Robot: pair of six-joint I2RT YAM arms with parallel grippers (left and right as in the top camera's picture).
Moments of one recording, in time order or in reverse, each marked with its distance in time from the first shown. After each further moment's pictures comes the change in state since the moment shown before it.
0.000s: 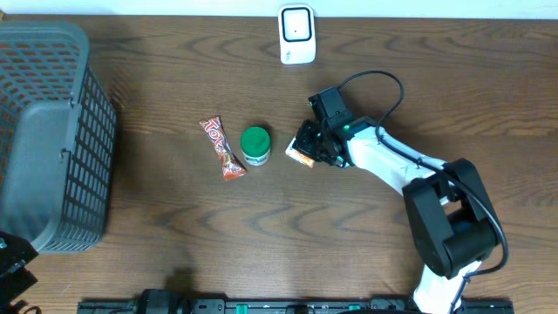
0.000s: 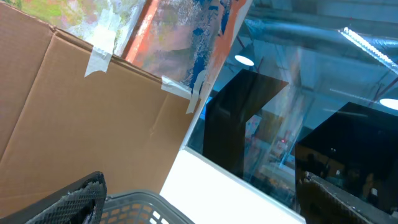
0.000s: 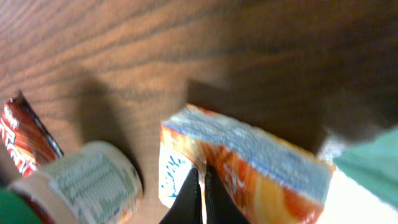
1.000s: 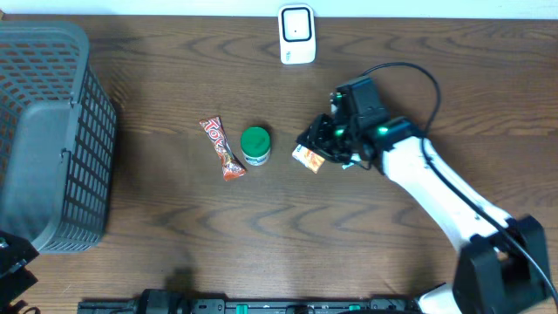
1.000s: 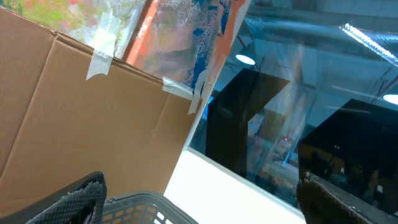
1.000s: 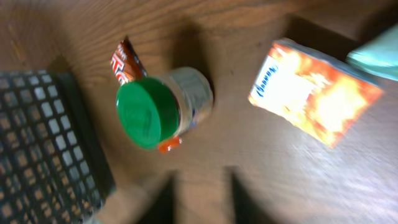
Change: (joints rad) left arm 0.000 0.000 0.000 0.000 0.000 0.025; right arm -0.031 -0.272 -0.023 -0.137 -0.169 -0.017
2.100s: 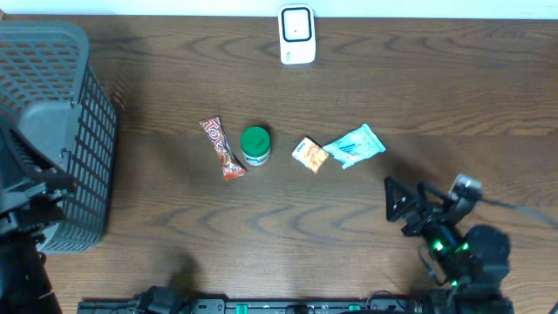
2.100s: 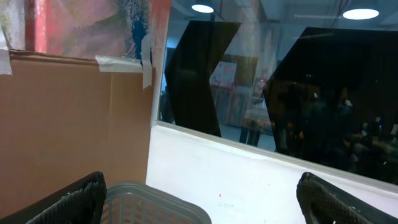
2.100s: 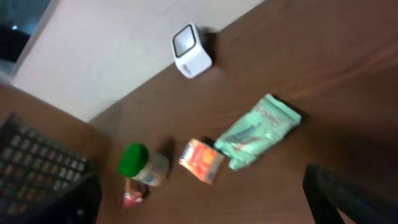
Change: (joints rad) left arm -0.224 0.257 0.196 -0.114 0.003 0.160; right arm -0.433 -1.368 -0.799 0.113 0.084 -0.274
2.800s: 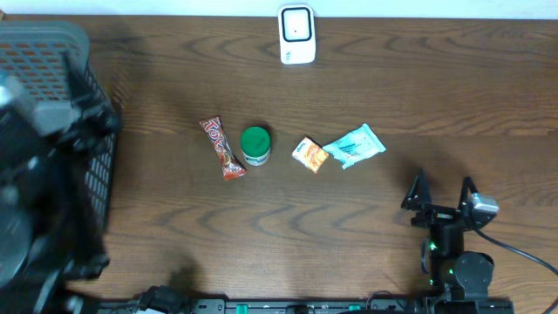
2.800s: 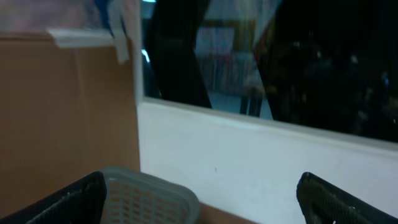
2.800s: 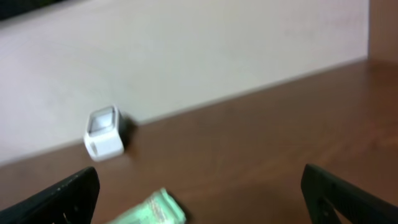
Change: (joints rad) left arm 0.000 0.194 0.029 -0.004 0.015 -0.022; right arm -0.001 -0.291 -0.368 0.449 0.433 -0.332
